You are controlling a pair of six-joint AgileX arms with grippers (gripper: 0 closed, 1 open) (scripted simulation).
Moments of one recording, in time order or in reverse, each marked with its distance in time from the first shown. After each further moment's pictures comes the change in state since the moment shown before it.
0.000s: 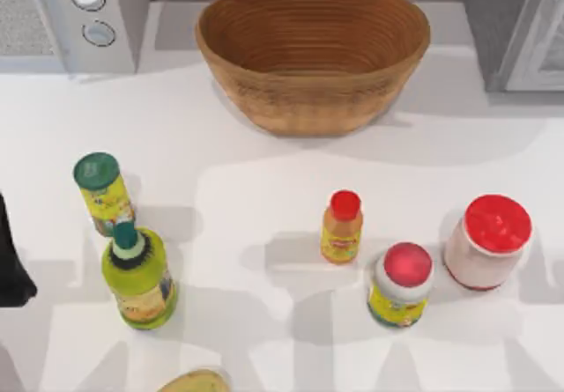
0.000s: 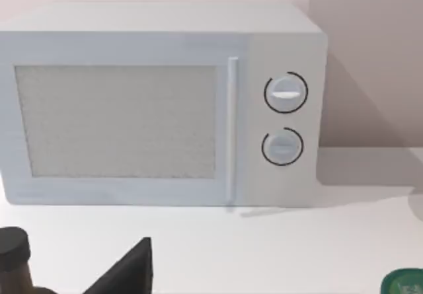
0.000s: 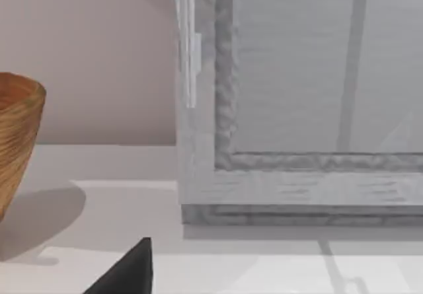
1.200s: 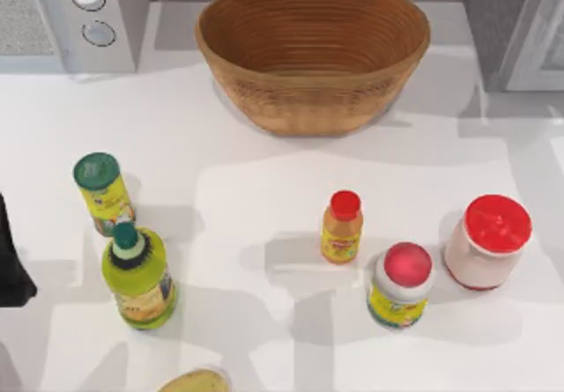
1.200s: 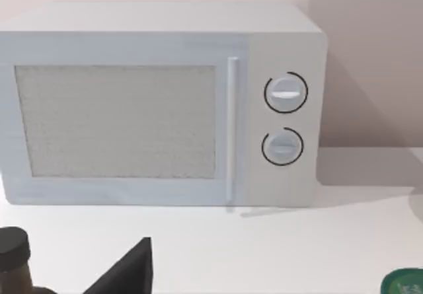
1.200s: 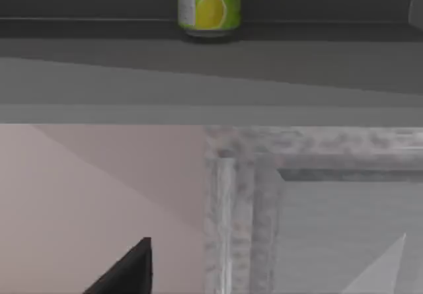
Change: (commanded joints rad) left arm 0.000 0.000 0.000 0.000 0.000 0.000; right arm 0.136 0.990 1.277 -0.312 0.147 0.009
